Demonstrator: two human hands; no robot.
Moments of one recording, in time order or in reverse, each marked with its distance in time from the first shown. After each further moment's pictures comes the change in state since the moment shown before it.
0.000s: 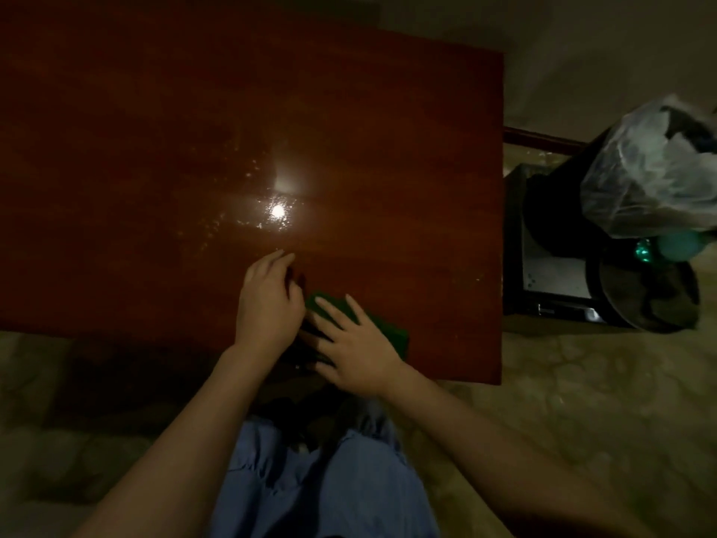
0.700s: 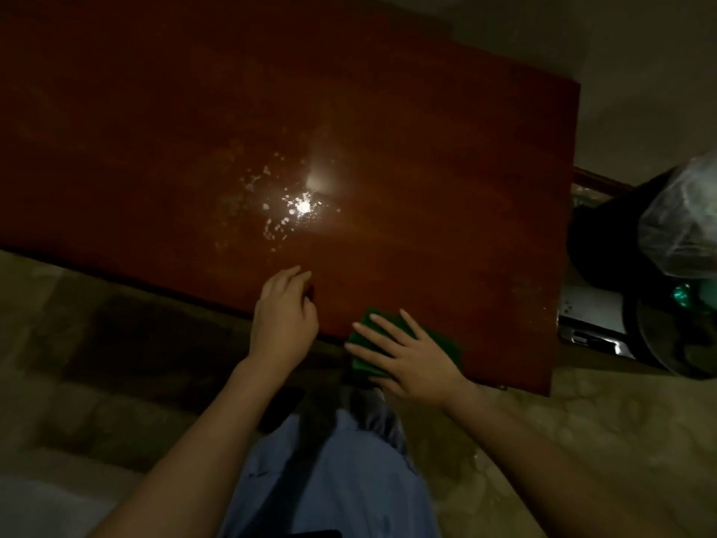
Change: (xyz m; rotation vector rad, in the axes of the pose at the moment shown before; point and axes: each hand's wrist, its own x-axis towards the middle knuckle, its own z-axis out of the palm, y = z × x) left_hand -0.045 -0.070 -0.034 -0.037 -0.013 -0.109; right_hand -0.017 -0.010 0.025 -0.091 0.038 -0.141
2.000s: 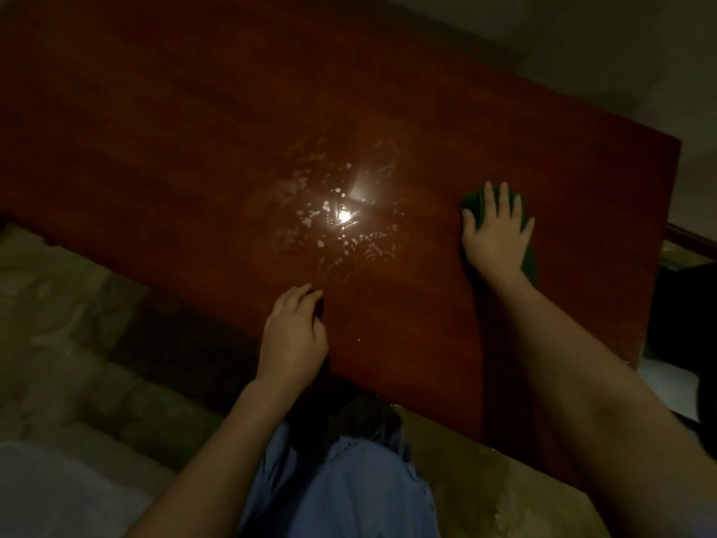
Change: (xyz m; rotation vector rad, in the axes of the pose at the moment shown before) left_hand 0.034 -0.029 -0.033 0.056 0.052 -0.115; right_hand 0.165 0.170 -0.083 0.242 0.150 0.975
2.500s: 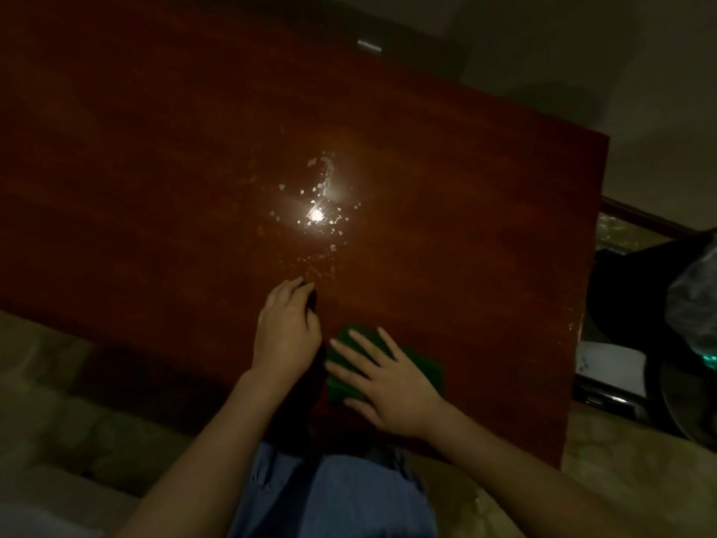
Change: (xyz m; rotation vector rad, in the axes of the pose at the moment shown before) left_hand 0.045 0.067 0.025 0.001 -0.042 0.072; right_hand -0.156 0.026 0.042 -0.201 -0.215 -1.011
